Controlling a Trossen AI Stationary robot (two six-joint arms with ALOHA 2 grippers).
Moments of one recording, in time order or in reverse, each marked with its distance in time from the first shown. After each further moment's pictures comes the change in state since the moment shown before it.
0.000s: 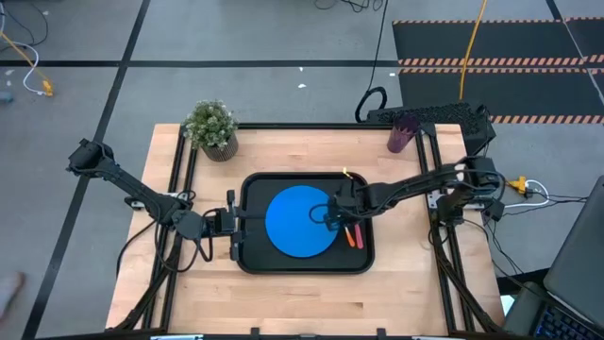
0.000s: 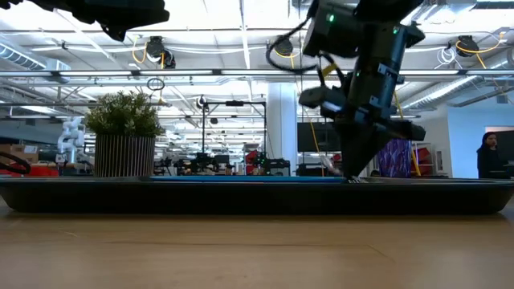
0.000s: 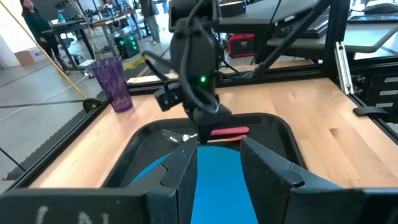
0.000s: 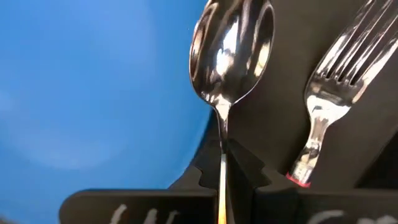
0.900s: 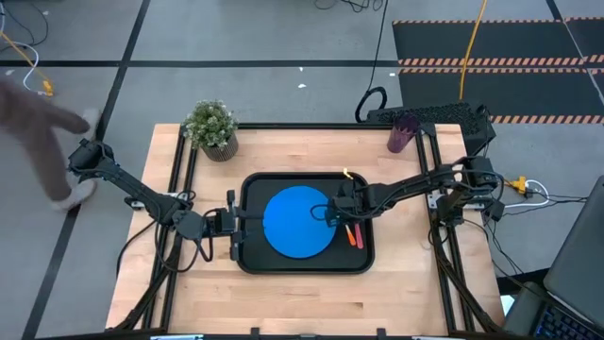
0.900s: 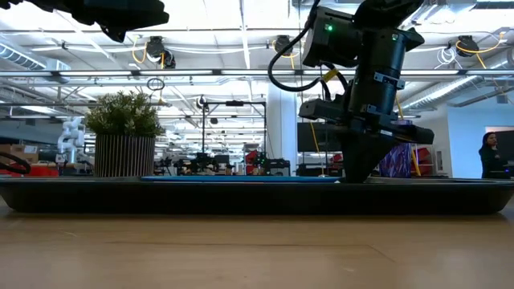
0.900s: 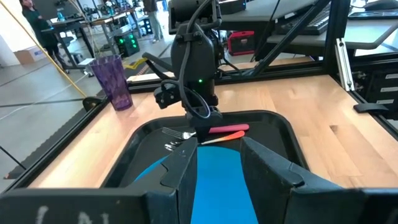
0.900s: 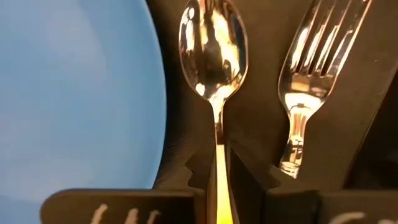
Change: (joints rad) left arm 0.000 0.000 0.000 -0.011 0.000 -0.002; right arm 0.002 0.015 0.000 -0.030 0.039 0.153
